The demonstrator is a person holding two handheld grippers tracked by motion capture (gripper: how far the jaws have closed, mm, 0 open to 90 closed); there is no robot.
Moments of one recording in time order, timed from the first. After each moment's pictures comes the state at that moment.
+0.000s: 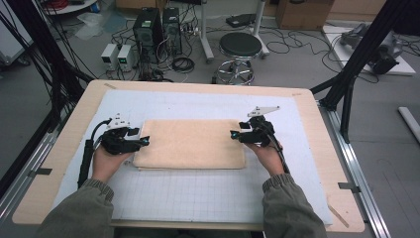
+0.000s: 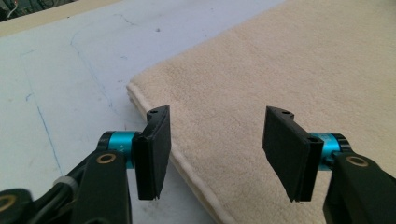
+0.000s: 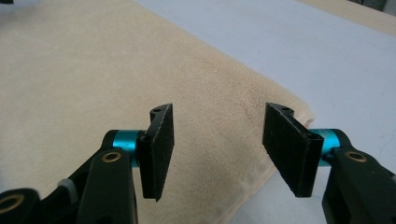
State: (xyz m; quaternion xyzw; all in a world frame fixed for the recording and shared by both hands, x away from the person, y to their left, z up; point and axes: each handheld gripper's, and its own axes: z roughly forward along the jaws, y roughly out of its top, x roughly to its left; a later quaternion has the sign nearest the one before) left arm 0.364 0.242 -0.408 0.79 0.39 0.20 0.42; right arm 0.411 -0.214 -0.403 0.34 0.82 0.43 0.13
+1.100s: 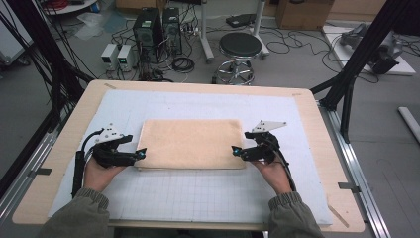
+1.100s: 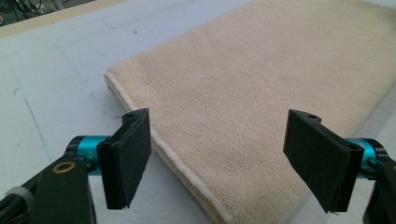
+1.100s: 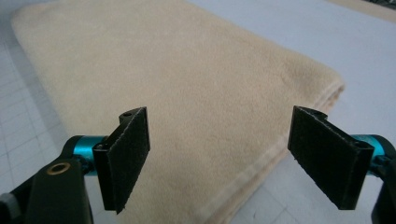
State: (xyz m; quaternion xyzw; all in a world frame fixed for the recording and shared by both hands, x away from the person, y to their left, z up) left arm 0.325 0.248 -0.404 0.79 0.36 0.20 0.45; right arm 0.365 -0.222 -0.409 0.33 0.82 0.44 0.13
